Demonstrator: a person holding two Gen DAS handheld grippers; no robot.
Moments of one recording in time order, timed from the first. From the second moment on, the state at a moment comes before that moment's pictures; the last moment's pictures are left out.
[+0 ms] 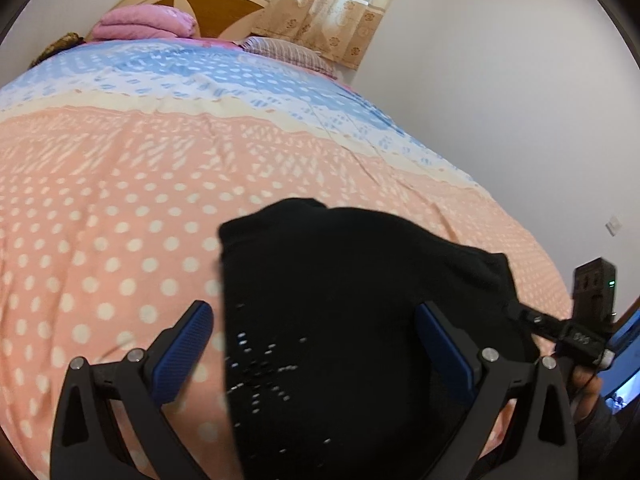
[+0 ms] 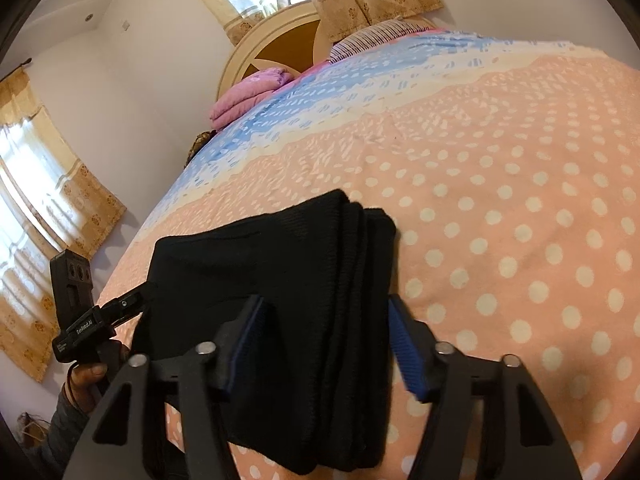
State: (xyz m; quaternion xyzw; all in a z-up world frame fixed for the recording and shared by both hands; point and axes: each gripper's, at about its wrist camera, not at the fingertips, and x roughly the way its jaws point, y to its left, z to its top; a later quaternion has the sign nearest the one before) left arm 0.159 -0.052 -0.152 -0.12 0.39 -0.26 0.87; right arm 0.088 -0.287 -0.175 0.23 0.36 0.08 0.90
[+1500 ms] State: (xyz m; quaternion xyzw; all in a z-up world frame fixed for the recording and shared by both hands) left arm 0.118 0.182 -0.142 -0.15 0.33 -0.04 0.93; right arm 0.267 0.000 -0.152 0.10 0.40 0.29 0.86
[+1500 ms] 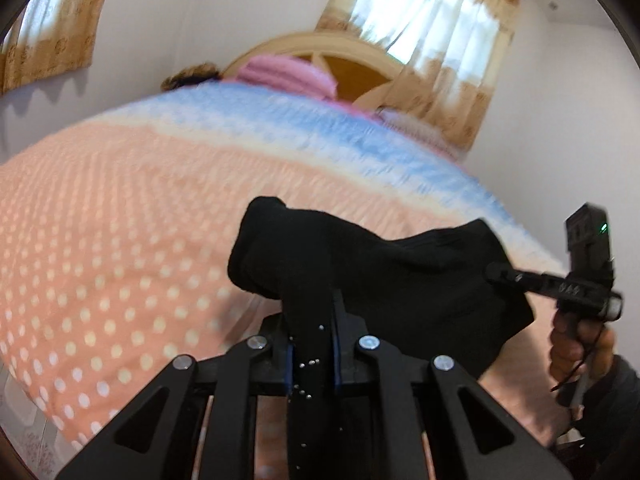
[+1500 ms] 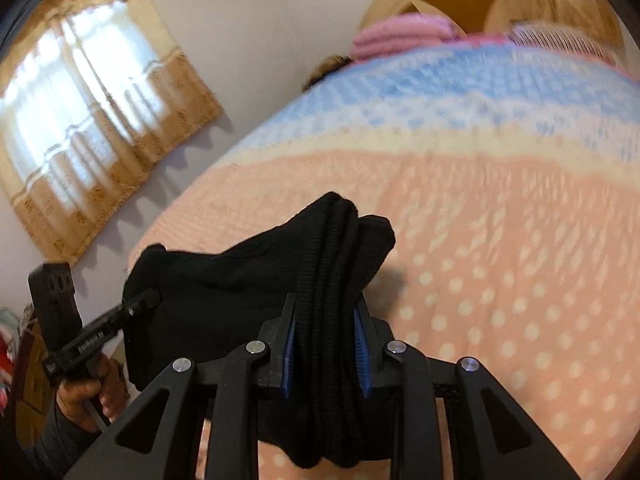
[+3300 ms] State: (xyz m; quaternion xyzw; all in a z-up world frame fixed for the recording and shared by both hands) left arm 0.004 0.109 -0.057 -0.04 0.23 0.03 0.97; right arm 0.042 -0.080 -0.071 0.08 0.25 0.18 0.95
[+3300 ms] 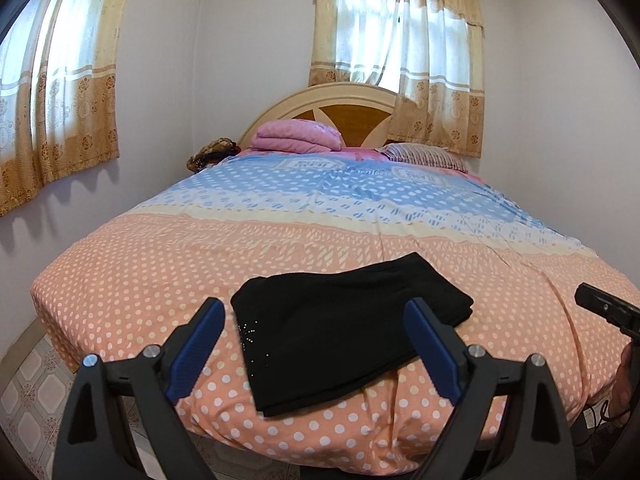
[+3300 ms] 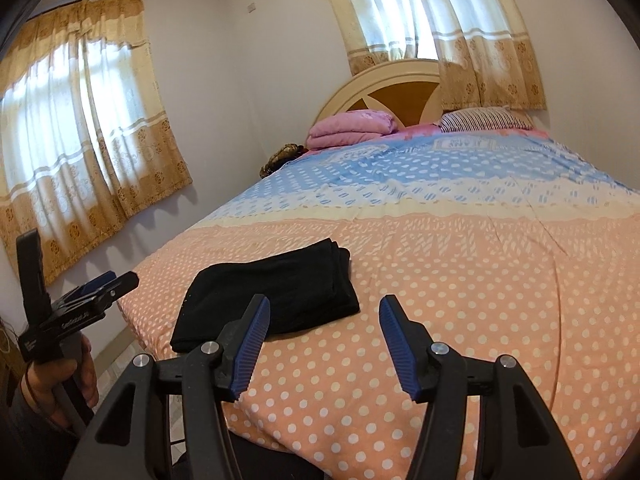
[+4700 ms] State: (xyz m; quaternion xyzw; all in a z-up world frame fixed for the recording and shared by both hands) left arm 0.005 0.104 -0.057 -0.02 0.24 0.04 0.97; right arm 0.018 -0.067 -0.062 0.05 0.21 0.18 0.96
